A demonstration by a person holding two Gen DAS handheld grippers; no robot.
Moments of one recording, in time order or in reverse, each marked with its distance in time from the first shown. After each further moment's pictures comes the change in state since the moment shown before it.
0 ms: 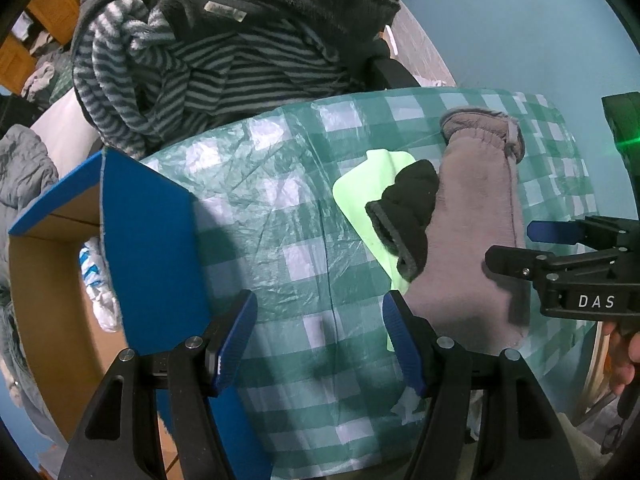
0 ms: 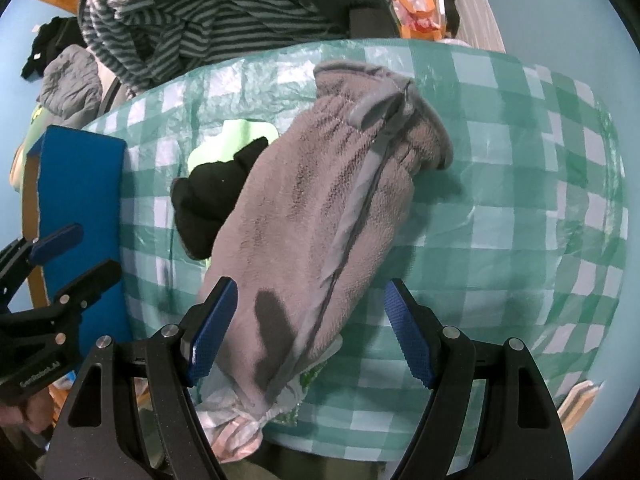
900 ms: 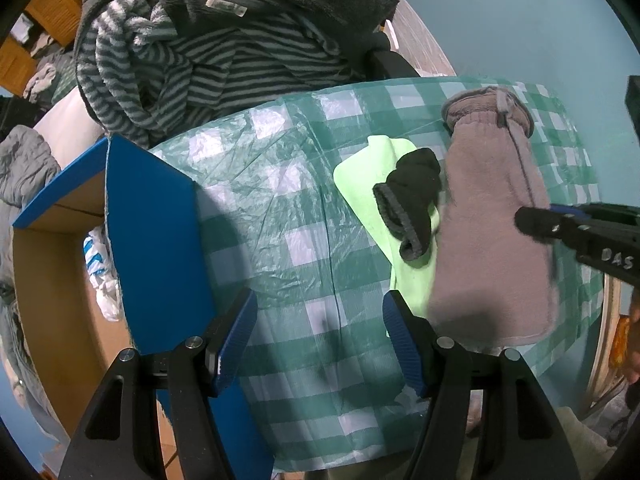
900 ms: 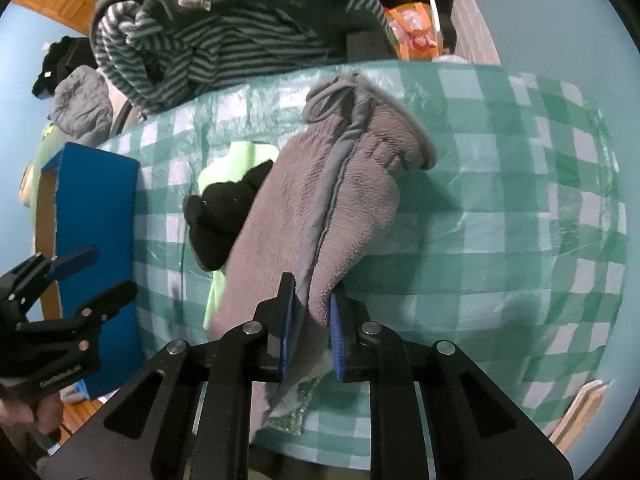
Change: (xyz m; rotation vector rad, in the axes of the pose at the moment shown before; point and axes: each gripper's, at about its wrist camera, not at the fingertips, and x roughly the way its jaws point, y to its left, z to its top) left arm -0.005 -0.003 -0.011 0.008 0.006 0.017; right arm -0.021 -0.003 -0.010 0.003 -0.107 0.026
